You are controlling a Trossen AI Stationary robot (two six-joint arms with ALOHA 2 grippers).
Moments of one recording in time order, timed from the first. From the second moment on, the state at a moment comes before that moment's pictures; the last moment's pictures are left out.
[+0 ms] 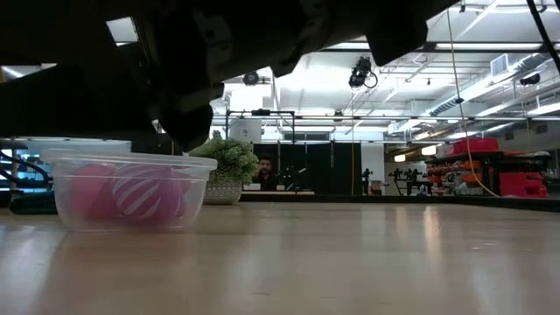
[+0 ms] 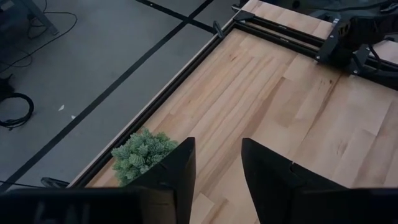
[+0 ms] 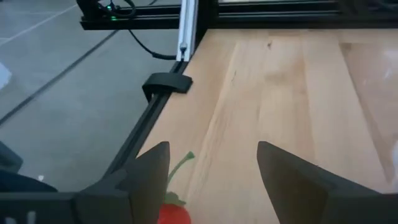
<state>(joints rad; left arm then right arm) -0.16 1.66 2.31 -1.53 -0.67 -0.56 0.46 2.38 1.60 0.39 0.09 0.22</state>
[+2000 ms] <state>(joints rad) -0.16 1.66 2.31 -1.53 -0.66 -0.57 0.51 2.44 1.60 0.30 0.06 0.32</state>
